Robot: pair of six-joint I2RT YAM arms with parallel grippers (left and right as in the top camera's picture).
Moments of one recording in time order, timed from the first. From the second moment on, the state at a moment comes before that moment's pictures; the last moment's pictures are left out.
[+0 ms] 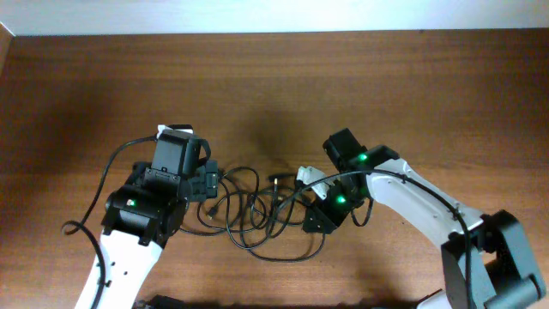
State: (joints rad) left arm -0.28 1.11 1.06 -0.98 -0.33 -0.22; right arm 0.48 1.69 1.03 -0.89 -0.59 -0.37
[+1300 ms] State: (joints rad) left arm -0.28 1.11 1.06 -0.98 -0.33 -0.22; right arm 0.35 1.07 1.55 -1.12 -0.58 -0.19
